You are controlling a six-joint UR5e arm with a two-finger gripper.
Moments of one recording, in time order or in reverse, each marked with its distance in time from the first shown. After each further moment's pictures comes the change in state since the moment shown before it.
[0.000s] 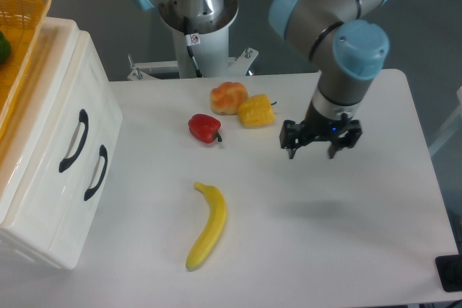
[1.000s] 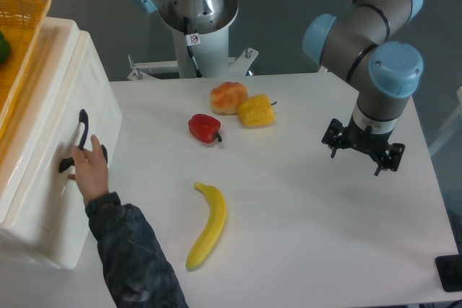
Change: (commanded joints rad) arm 0.026 -0.127 0.035 0.118 0.083 0.663
